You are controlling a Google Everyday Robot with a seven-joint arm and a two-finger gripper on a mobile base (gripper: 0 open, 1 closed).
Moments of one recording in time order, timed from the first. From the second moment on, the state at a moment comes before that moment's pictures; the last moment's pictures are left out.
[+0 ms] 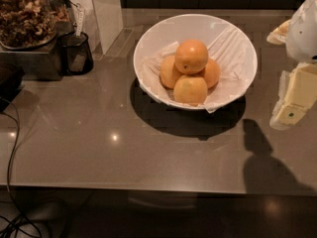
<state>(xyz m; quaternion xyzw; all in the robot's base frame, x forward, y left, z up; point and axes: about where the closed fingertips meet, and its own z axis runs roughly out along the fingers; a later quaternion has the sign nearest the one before) 0.438 -0.217 0.976 -0.60 0.78 -0.03 0.16</state>
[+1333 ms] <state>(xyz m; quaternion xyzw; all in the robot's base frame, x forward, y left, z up) 0.503 -0.182 1.019 -0.65 0.73 -0.02 0.23</state>
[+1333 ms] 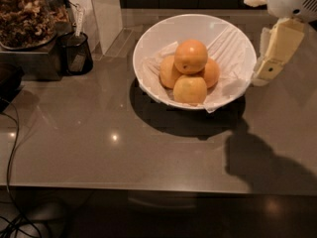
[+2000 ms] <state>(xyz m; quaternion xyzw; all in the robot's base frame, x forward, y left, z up) 0.524 -0.173 1.014 -0.65 0.72 0.01 0.24</state>
